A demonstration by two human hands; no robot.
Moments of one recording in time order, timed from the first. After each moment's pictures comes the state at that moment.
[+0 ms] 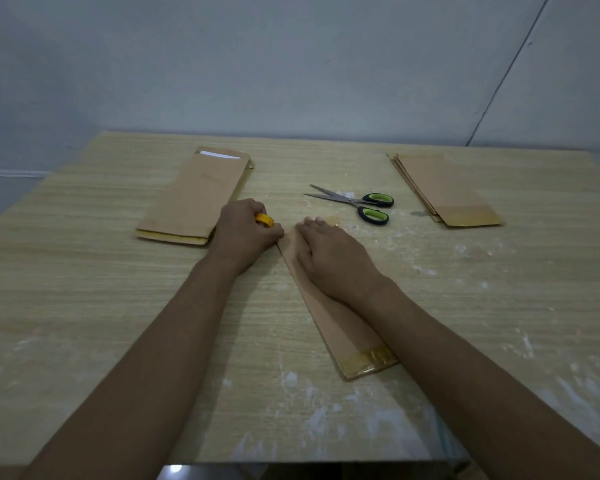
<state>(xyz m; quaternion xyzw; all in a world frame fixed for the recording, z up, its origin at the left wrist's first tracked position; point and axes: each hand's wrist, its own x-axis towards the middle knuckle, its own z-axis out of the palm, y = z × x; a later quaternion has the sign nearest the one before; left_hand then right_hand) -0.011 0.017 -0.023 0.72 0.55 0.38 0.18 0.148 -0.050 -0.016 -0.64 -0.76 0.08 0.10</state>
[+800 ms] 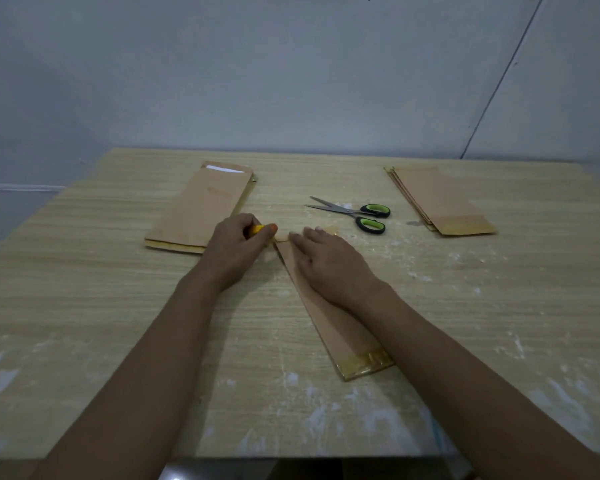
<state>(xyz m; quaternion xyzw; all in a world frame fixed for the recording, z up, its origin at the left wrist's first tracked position) -0.033 0.006 -0.024 0.70 0.52 0.40 0.29 0.147 -0.051 -0.016 -0.62 -0.77 0.07 0.10</state>
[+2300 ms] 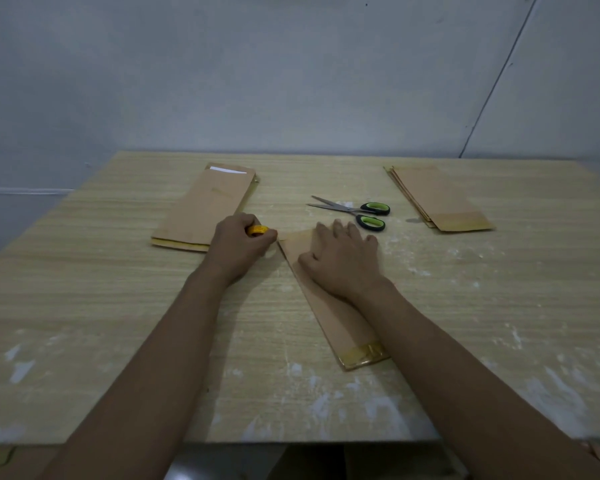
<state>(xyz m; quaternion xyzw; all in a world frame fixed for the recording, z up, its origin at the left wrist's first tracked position) -0.033 0.005 -0.025 0.70 0.54 0.40 0.24 0.151 -0.052 -0.019 -0.73 -0.67 0.05 0.07</state>
